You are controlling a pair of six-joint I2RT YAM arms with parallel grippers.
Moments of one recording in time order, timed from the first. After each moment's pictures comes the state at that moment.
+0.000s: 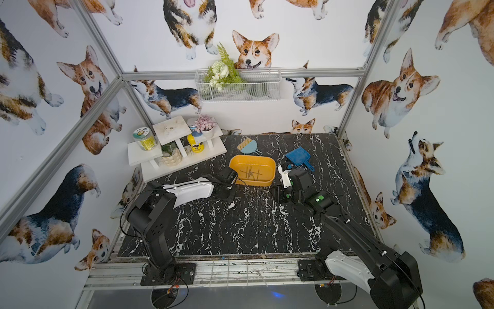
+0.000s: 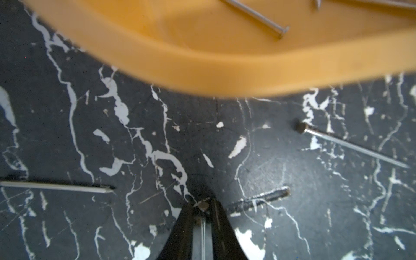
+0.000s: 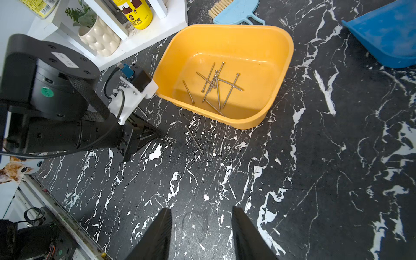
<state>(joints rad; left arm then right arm) -0.59 1.84 1.10 -0.50 -0.09 -0.29 0.48 1.02 0.79 -0.46 -0.16 0.38</state>
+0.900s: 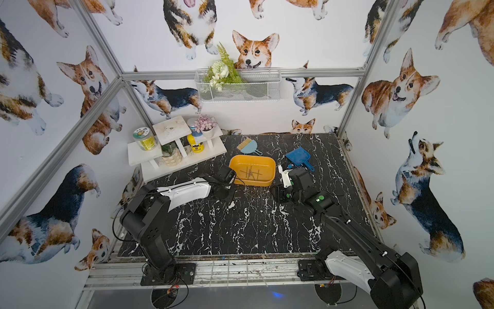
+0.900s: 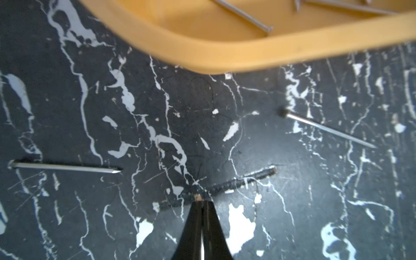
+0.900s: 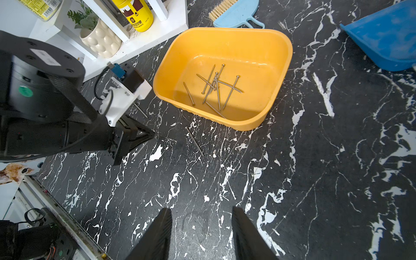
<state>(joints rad) -0.58 1.77 1.09 -0.55 -0.07 -0.30 0.48 1.02 0.79 -0.46 -0.15 0.38</state>
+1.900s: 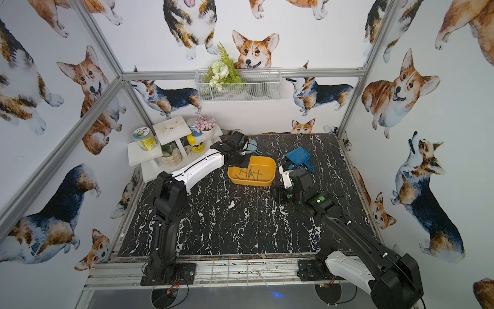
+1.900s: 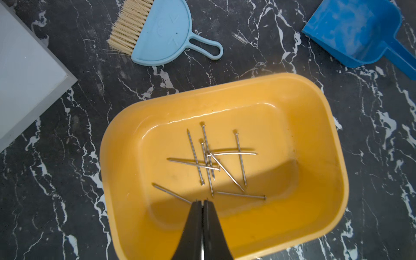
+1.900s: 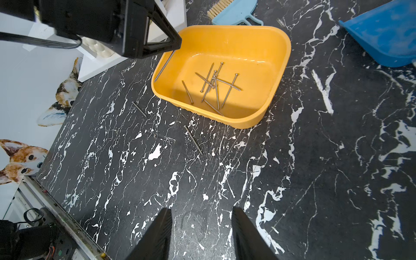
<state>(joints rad) -0.56 2.14 1.90 -0.78 -0.05 -0.25 0.48 1.00 0.78 -0.46 -0.16 0.38</state>
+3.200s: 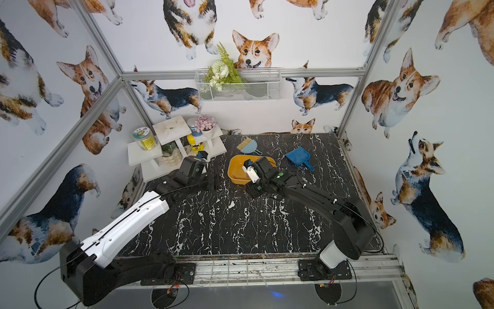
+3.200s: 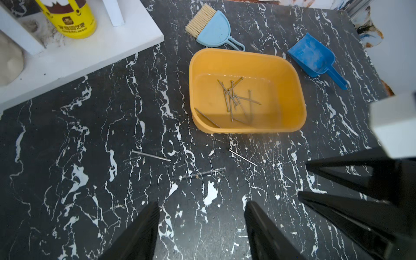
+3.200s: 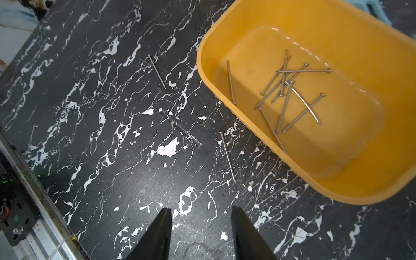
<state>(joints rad) -0.52 1.18 1.05 -0.66 -0.08 -0.44 0.69 1.58 1.19 -0.55 -0.12 0.12</state>
